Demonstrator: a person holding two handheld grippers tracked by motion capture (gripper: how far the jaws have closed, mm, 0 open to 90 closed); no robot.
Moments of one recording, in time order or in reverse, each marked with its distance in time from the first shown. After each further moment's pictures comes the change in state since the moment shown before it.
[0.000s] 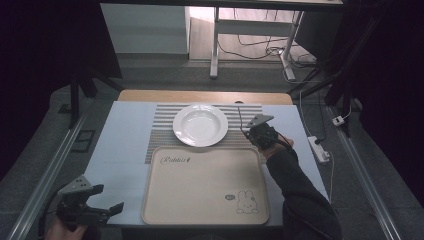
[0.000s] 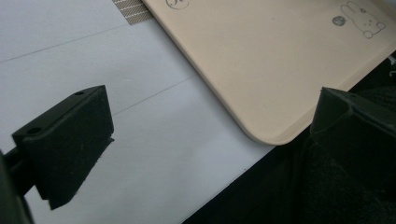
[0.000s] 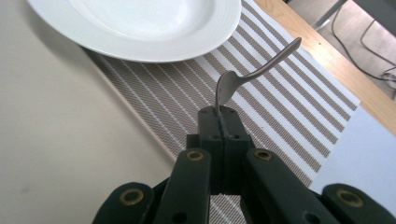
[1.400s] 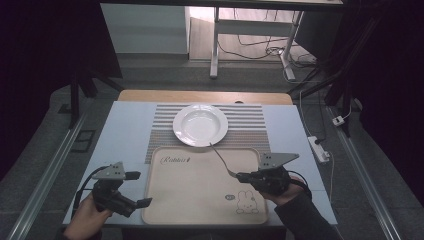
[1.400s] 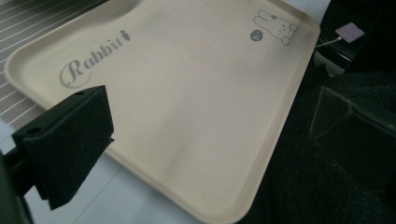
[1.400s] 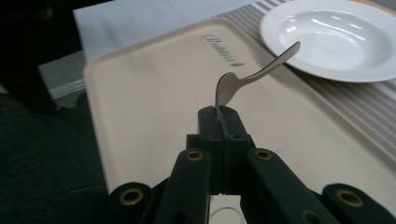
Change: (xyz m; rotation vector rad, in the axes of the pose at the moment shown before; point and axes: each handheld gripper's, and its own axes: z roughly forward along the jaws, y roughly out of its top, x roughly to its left) left arm -0.021 0.058 0.051 -0.013 -0.275 0.283; right arm 0.089 -0.038 -0.106 -0.229 0.451 0.049
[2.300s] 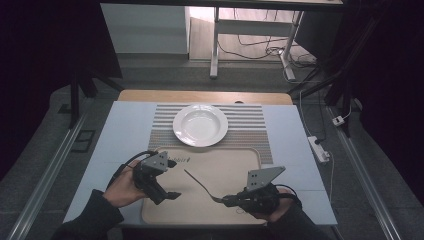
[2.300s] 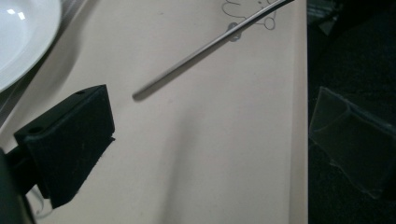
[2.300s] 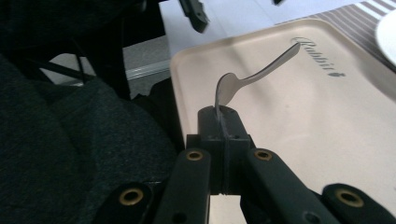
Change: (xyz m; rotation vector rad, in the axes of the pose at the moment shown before) left arm 0.003 0.068 0.068 0.167 -0.124 0.350; right arm 0.044 0.002 0.013 0.023 0.256 -0.073
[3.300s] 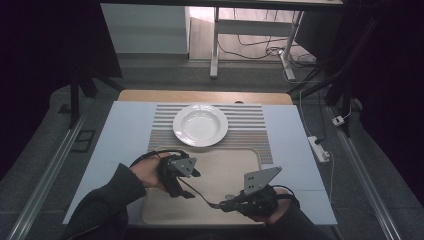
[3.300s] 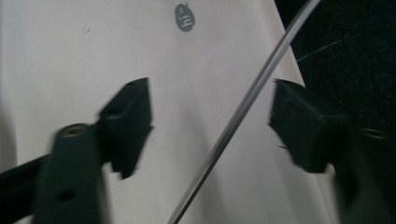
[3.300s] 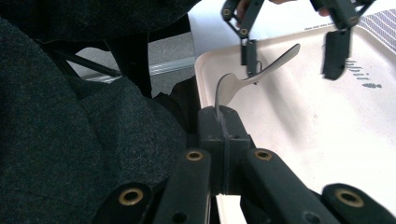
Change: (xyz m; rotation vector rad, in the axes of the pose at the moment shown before) left arm 0.016 0.046 0.045 0.179 -0.222 0.381; right arm 0.006 0.006 0.003 0.009 0.078 -0.031
